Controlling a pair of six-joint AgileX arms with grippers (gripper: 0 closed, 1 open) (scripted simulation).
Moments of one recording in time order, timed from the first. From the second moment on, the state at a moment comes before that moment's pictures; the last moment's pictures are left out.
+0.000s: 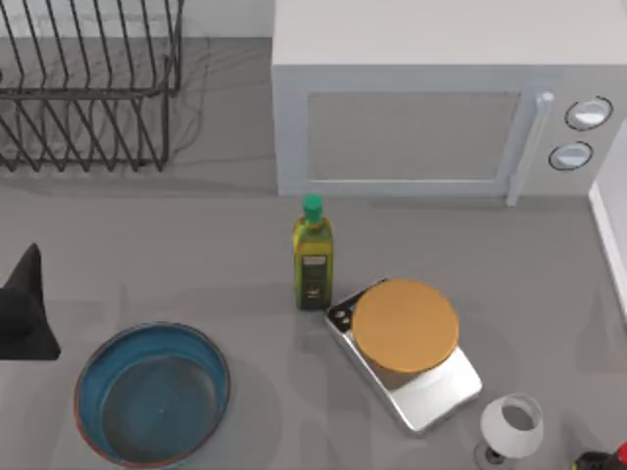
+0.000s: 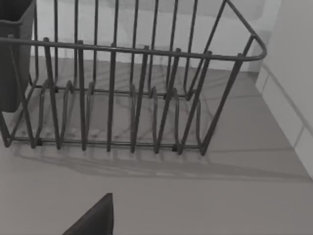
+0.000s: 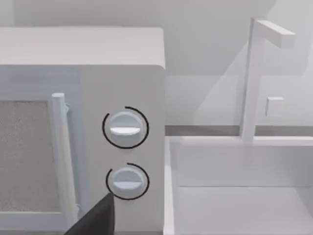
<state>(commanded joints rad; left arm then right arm) -0.12 0.22 0.21 -0.19 0.00 -0.12 0.00 0.00 0.00 0.00 0.00 0.00</state>
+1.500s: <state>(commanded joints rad) -0.73 1.65 1.26 -1.18 0.00 -0.72 0.00 0.00 0.00 0.00 0.00 0.00</state>
